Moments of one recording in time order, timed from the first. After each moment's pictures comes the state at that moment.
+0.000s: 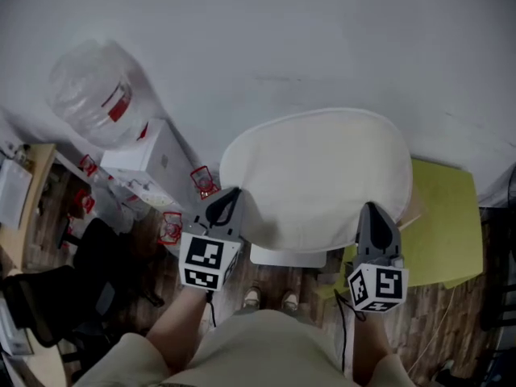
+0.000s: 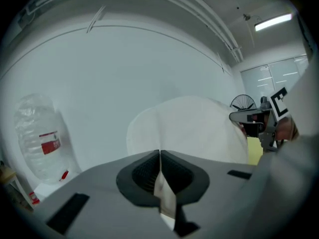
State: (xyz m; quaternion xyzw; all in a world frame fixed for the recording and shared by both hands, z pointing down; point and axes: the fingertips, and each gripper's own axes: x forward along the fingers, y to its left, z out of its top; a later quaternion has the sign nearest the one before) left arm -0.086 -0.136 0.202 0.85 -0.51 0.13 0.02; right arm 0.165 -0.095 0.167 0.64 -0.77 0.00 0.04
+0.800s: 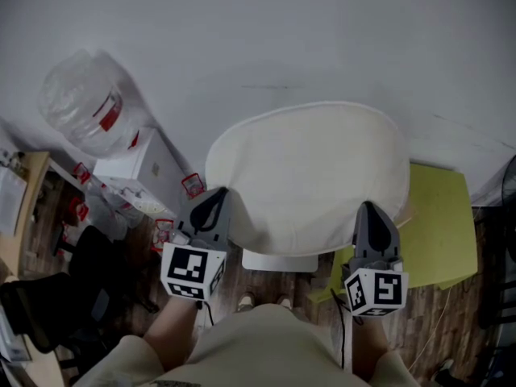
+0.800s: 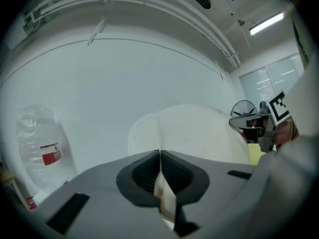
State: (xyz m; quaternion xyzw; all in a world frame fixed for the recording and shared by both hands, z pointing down) left arm -0.077 -0.132 0.158 0.85 -0.52 0.09 -0.01; right arm 0.180 -0.093 0.134 0.64 -0.77 -0.03 0.02
